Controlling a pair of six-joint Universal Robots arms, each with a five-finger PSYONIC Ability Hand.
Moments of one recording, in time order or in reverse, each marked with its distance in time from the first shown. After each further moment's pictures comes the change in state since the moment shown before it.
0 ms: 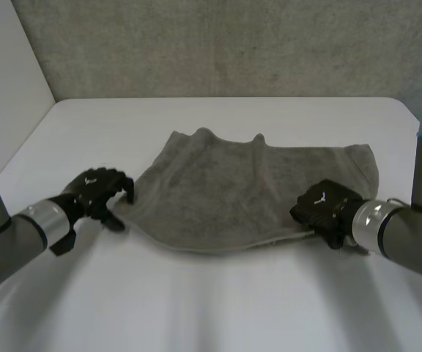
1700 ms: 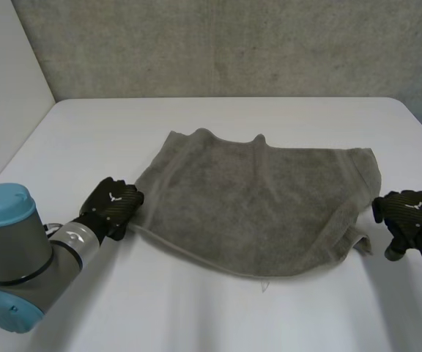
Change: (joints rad) left arm -0.186 -0.004 -0.124 0.246 -0.247 0.318; right arm -0.332 -0.259 0.492 -0.466 0.086 0.372; left_hand 0.663 0.688 0.672 0.682 0.673; right_hand -0.702 -0.658 -0.707 -0.703 -0.711
